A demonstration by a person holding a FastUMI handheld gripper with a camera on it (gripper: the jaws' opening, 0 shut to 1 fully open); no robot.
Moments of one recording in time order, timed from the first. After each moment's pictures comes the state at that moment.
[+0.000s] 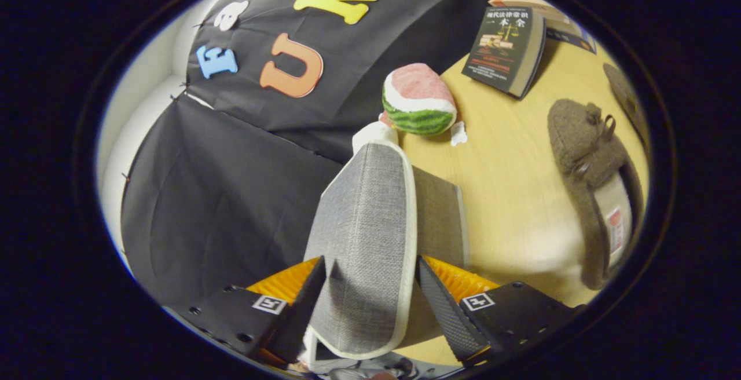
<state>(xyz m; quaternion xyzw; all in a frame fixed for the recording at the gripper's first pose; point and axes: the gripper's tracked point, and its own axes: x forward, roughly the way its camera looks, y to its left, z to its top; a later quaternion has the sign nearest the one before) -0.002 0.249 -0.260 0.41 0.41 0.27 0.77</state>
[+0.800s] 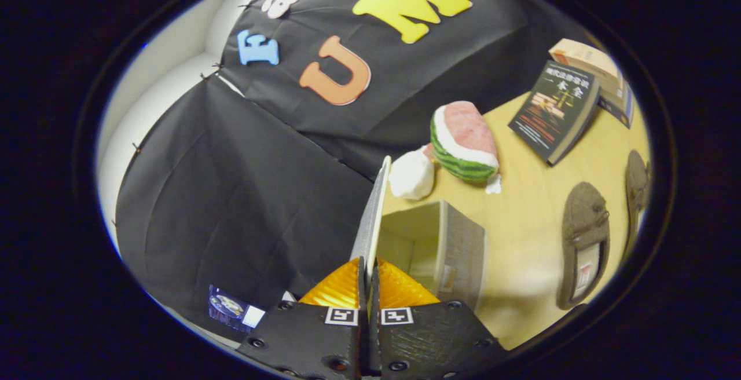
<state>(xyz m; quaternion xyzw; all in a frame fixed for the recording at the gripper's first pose) 0.007 0.267 -0.127 0.32 0.34 0.32 0.83</state>
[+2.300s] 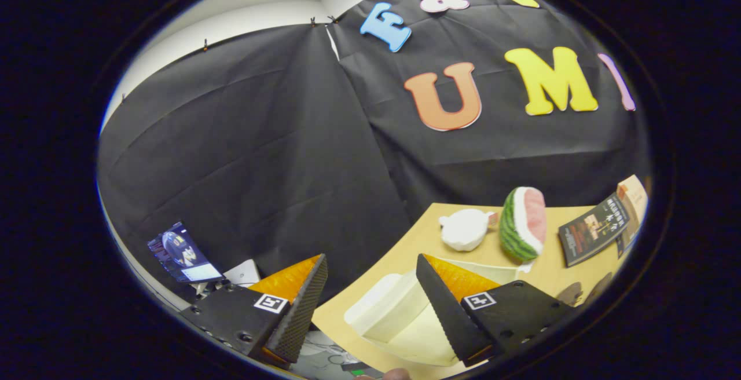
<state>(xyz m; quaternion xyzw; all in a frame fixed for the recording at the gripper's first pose) -0.022 0.345 -0.037 0.09 0.21 0.35 0.91</state>
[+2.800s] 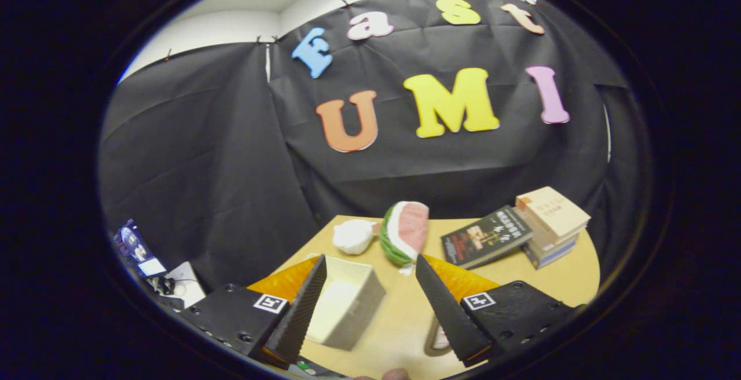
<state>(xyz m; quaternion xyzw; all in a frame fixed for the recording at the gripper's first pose) -0.003 0.102 -0.070 0.08 0.20 0.17 0.96</state>
